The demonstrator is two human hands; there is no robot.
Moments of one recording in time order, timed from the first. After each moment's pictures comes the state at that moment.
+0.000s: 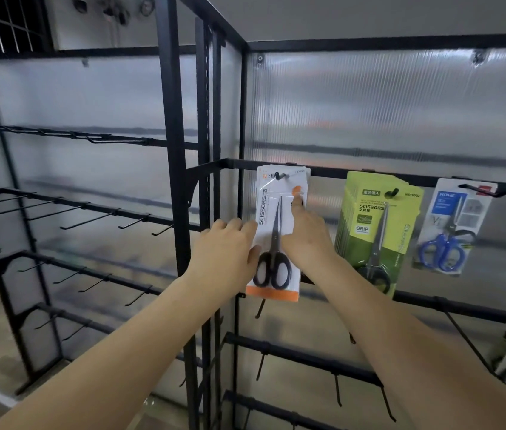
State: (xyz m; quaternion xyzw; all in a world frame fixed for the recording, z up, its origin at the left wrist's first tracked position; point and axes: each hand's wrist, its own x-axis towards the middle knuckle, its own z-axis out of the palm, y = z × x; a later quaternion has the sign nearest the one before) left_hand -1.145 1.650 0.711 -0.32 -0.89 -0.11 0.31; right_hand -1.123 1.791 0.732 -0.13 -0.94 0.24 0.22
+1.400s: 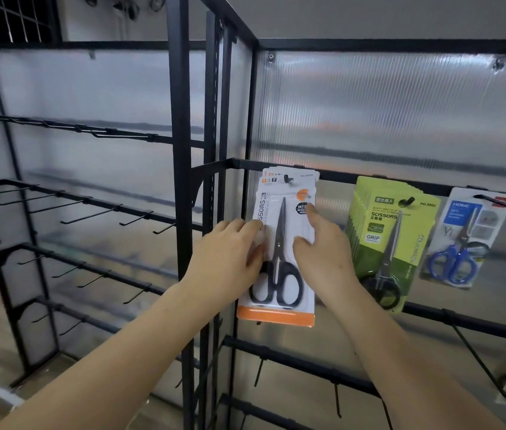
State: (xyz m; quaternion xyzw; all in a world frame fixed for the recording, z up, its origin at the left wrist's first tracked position) left_hand -1.146 1.645 0.709 -0.35 -0.85 -0.24 0.31; right_hand -1.094 1.785 0.726 -0.07 -0.86 0.38 0.32
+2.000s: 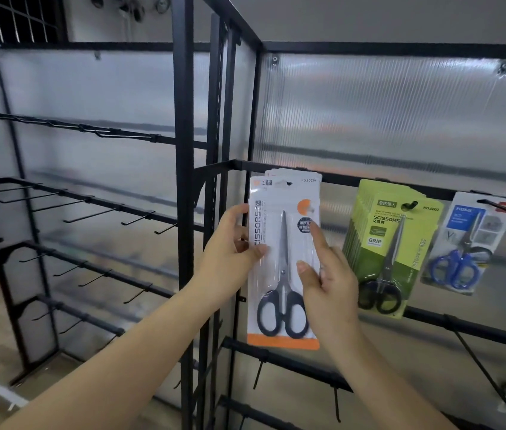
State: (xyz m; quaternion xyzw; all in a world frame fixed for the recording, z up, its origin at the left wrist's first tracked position) left_hand -1.142 1.646 0.709 -0.30 -0.71 -0.64 0.06; right_hand -1.078 1.780 0.678 0.01 -0.79 0.44 0.43
